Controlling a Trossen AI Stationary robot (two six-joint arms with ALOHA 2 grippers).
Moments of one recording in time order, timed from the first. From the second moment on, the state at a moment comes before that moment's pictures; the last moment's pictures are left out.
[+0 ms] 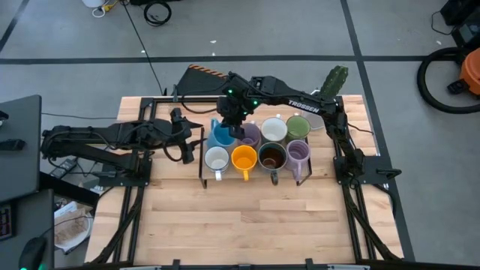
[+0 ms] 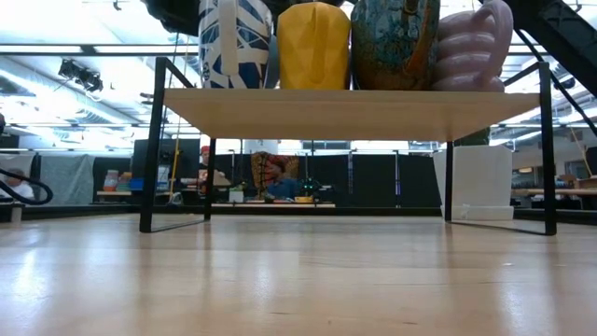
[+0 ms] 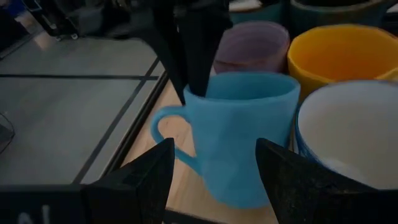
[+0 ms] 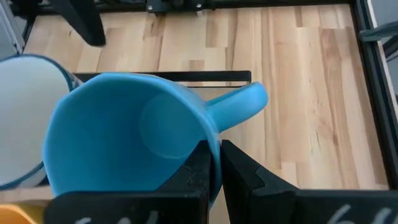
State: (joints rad) left arm -0.01 0.96 0.94 -0.44 -0.41 0.06; right arm -0.27 2.13 2.34 -1.11 -0.31 -0.21
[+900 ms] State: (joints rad) left arm -0.01 0.97 0.94 -0.44 -0.41 0.06; right arm -0.26 2.16 2.33 -1.08 -0.32 -0.14
